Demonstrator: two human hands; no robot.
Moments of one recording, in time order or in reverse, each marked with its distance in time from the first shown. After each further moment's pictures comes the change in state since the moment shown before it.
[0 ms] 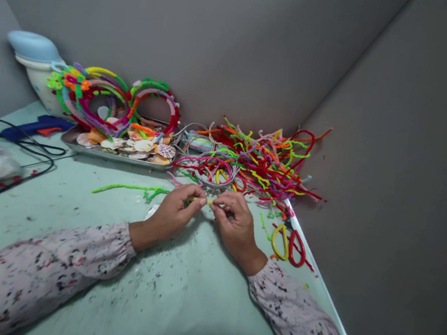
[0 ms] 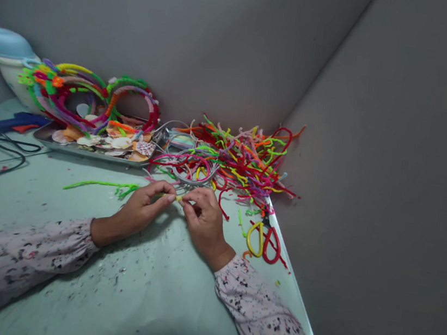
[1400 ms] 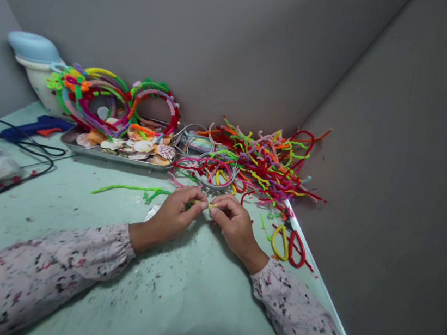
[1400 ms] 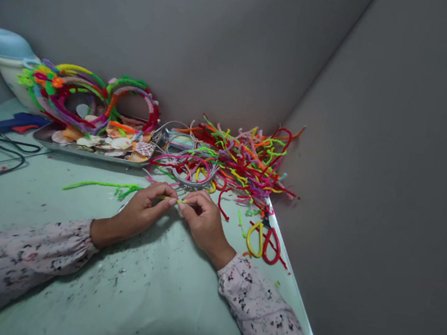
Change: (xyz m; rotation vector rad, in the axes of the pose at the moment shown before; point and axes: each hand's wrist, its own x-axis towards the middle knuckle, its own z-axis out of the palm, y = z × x) left_hand 0.001 0.001 0.001 0.019 -0.038 0.035; right_hand 0.002 0.003 -0.004 0.247 -0.167 0.249
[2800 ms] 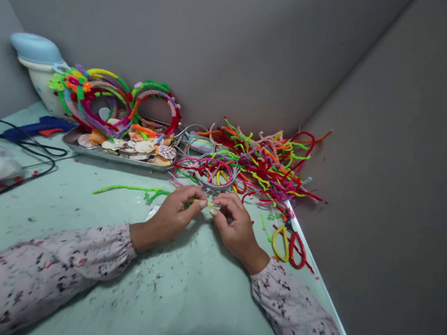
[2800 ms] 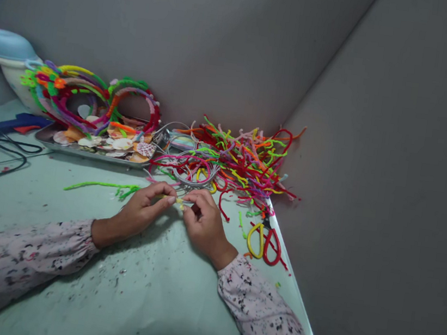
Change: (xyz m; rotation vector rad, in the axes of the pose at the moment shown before) left_hand 0.000 0.001 -0.001 -0.045 0.034 -0.023; right_hand -0.001 -0.007 -0.001 -0.258 0.003 -0.146
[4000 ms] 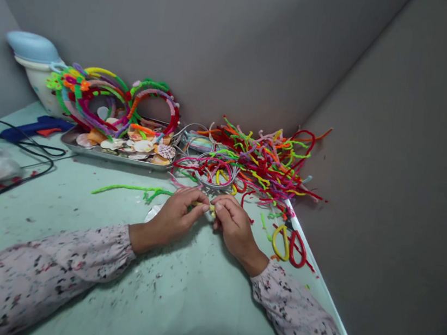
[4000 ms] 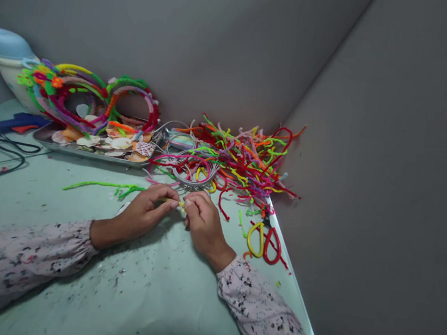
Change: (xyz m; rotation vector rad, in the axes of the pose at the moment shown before) left_hand 0.001 -0.001 0.003 0.107 -0.056 0.071; right_hand -0.003 0.003 0.004 0.198 -0.047 0.236
